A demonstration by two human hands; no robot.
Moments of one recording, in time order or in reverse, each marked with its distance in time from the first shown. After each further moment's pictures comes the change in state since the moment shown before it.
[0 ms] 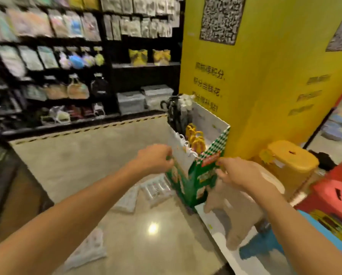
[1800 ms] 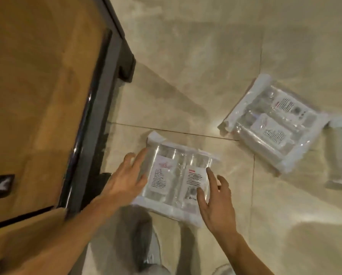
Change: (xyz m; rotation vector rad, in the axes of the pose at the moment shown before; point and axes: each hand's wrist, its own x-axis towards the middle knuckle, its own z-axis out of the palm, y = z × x) left_hand 0.026 -0.892 0.672 -0.347 -0.158 -0.869; right_hand 0.387 -0.602 0.905 0.577 -0.550 -0.141
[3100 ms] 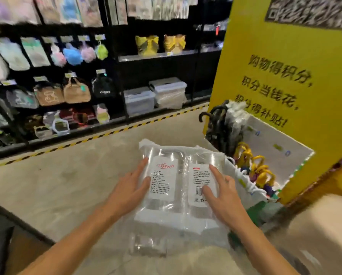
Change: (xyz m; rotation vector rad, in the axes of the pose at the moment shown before) left_hand -0.370 0.583 -0.506 -0.029 0.186 0.889; right_hand -0.457 -0.177 -0.715 0.267 0.801 -0.012
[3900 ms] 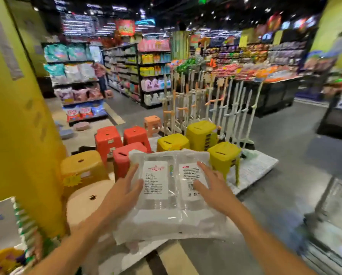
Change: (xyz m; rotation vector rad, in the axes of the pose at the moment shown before) left_hand -0.183 0.516 0.228 -0.155 -0.819 1.244; right_hand -0.520 0.066 -0.279 -0.103 1.159 0.976
